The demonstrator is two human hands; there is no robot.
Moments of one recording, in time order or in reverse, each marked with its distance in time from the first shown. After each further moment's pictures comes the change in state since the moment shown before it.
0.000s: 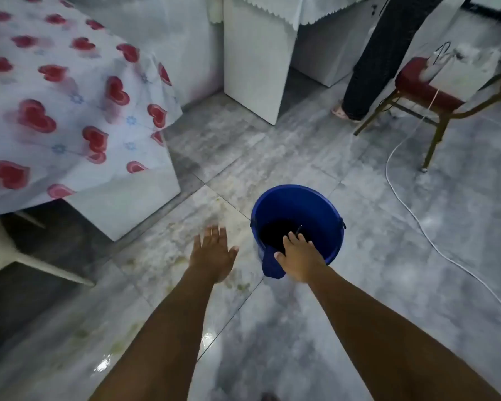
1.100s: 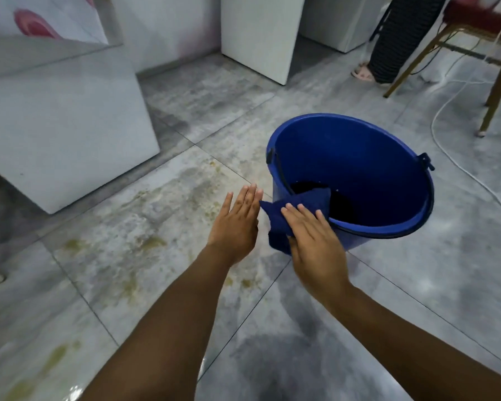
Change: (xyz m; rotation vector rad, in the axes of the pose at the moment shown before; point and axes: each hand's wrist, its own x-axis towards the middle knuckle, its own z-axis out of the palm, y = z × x) left_hand 0.237 -0.039 0.311 0.241 0.467 0.328; right_hand 0.188 0.018 0.292 0.085 0.956 -0.320
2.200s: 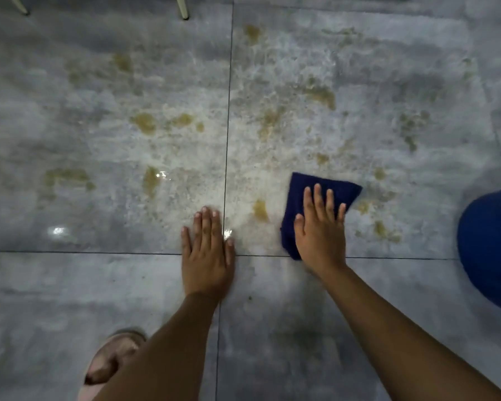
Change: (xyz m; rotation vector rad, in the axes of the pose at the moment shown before) left_hand -0.324 0.053 0.235 -0.228 -0.024 -1.296; right_hand -0.120 -0.098 0.262 -0.008 -0.788 -0.401
